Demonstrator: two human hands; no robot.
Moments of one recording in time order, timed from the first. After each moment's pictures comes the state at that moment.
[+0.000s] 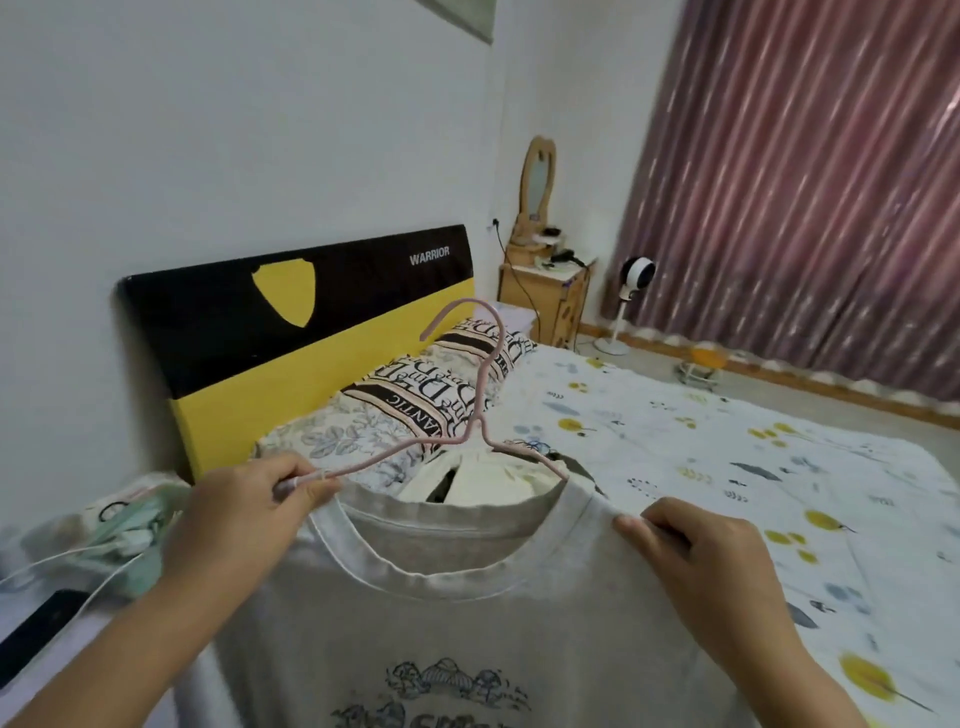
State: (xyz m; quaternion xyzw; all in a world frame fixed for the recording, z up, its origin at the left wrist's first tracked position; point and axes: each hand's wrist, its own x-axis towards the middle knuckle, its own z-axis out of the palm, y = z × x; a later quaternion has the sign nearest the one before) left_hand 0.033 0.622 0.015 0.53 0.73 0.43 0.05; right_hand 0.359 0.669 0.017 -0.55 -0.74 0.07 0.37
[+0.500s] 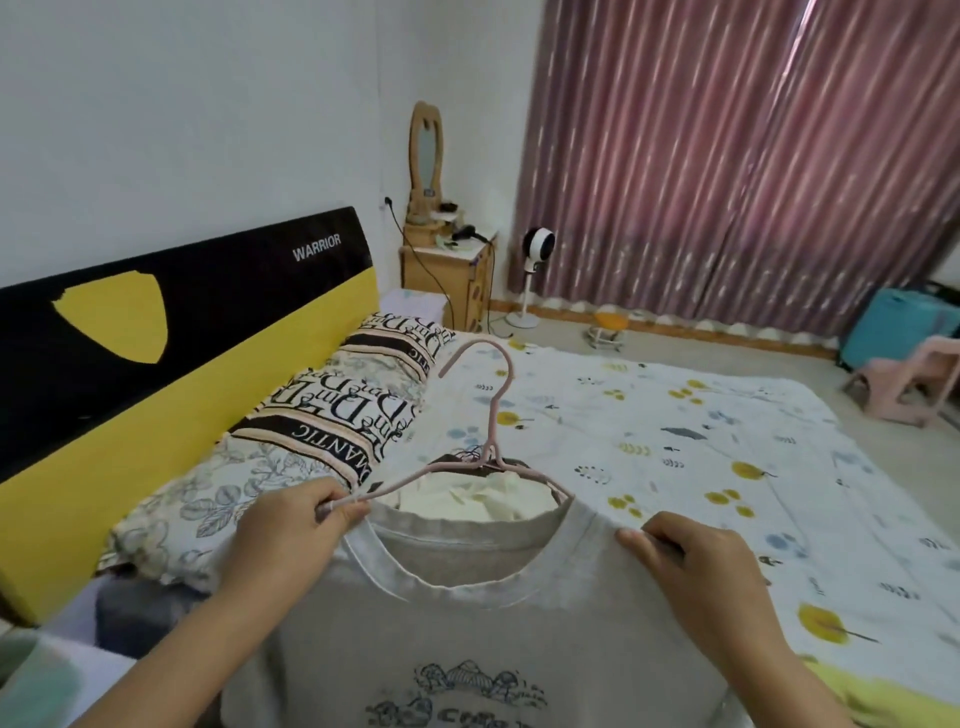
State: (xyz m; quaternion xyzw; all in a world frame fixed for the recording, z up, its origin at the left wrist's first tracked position) left_hand 0.021 0.839 -0.026 0.65 0.66 0.35 0.15; right_hand 0.342 0.789 -0.014 -0.71 -0.62 0.08 0.31
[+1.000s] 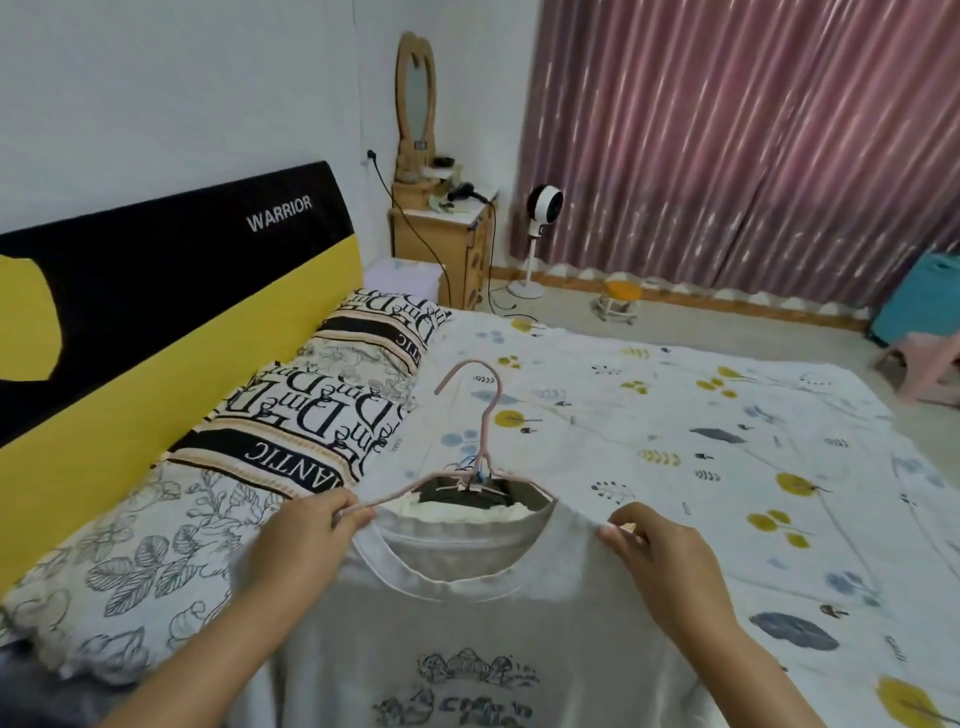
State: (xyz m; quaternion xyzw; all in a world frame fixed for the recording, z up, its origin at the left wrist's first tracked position) left_hand 0.049 1.066 -0.103 0.65 0.68 0.28 0.17; right_hand 0.365 1.017 -0.083 -0.73 -0.61 0.17 0.25
